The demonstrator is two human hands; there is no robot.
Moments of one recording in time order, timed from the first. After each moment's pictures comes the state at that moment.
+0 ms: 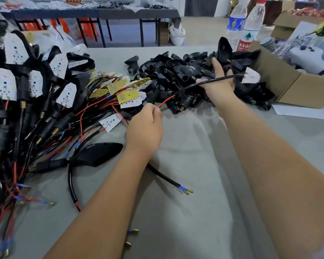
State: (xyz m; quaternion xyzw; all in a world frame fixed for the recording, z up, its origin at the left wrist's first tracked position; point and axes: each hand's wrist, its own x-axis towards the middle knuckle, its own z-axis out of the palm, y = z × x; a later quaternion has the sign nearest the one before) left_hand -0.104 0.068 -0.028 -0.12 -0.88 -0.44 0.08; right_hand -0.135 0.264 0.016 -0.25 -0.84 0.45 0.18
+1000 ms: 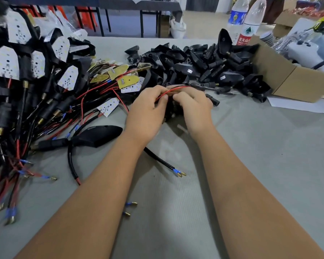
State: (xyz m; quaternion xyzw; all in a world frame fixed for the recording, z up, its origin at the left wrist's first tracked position) left_hand -0.099 0.062 -0.024 -0.26 -0.83 -0.48 0.13; right_hand -0.059 0.178 -0.011 -0.10 -0.79 0.56 0.23
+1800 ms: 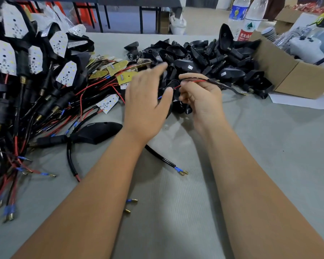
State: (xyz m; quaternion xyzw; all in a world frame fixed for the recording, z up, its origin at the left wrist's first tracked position) left_hand -0.090 0.059 -0.015 -0.29 -0.83 -0.39 0.26; right_hand -0.062 0.189 -0.009 -0.07 -0.59 0.77 0.25
